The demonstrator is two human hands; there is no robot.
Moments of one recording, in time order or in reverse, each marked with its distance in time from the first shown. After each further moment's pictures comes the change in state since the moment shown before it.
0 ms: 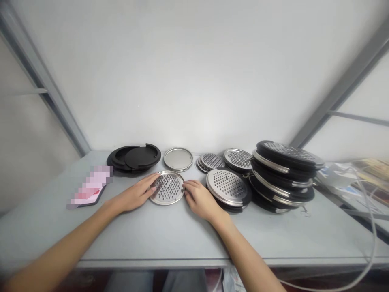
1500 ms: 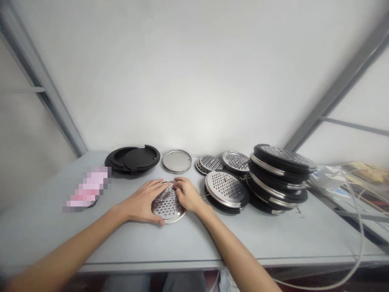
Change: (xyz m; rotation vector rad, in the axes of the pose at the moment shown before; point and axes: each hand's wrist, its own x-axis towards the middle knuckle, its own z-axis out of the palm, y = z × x) left_hand 0.005 0.024 0.011 0.105 -0.067 0.192; right_hand 0.034 -0.003 0.029 0.139 0.016 0.191
